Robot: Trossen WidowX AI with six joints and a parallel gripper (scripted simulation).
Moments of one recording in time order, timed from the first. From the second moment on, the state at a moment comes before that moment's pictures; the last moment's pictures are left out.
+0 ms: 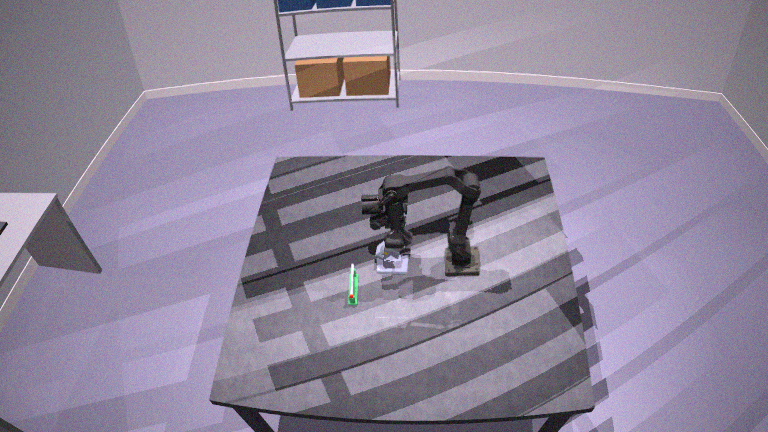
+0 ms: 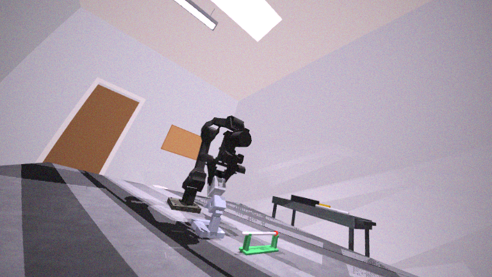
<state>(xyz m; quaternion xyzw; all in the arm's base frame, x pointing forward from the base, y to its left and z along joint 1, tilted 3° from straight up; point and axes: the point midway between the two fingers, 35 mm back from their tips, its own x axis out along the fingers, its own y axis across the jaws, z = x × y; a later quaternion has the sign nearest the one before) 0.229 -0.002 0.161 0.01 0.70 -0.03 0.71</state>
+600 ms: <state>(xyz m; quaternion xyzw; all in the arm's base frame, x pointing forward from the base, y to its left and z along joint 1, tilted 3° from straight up) 0.244 -0.003 0.146 0.01 0.70 -0.03 0.71</state>
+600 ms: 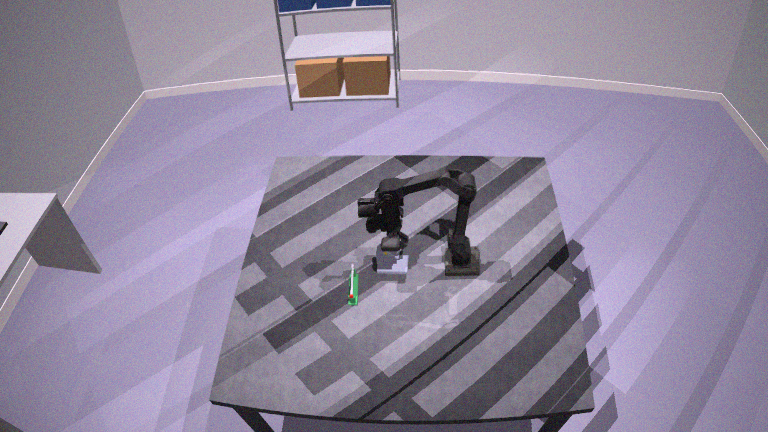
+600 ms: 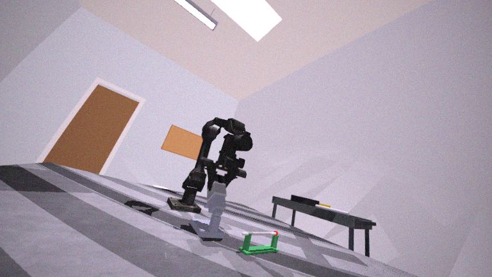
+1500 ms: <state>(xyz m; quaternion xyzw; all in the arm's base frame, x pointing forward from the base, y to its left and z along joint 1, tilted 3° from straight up) 0.244 -0.003 0.146 0.01 0.70 -0.03 0.71</state>
